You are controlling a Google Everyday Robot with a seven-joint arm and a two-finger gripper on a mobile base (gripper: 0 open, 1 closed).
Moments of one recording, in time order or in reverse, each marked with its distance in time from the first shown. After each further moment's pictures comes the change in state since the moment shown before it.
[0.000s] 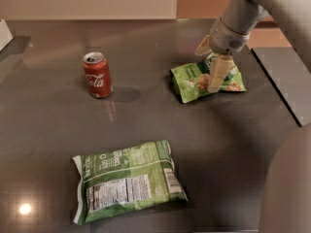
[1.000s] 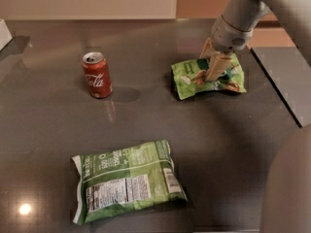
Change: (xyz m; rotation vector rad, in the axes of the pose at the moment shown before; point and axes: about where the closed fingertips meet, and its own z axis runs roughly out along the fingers) arm -0.002 0.003 -0.008 -0.010 0.020 -0.030
